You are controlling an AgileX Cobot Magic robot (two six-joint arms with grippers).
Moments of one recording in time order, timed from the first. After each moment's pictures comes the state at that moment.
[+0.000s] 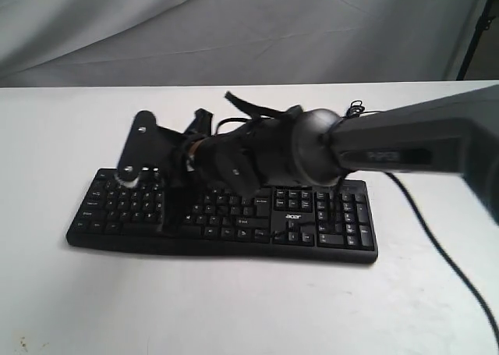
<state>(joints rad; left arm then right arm) -0.18 0.00 0.00 0.04 0.26 -0.02 0.81 2.13 -1.38 0.03 0.07 -0.66</state>
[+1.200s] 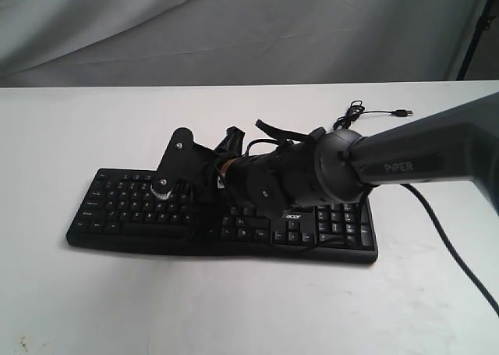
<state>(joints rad) -0.18 0.00 0.00 0.04 0.26 -0.02 0.77 2.14 -1.26 0.07 -0.07 -0.66</state>
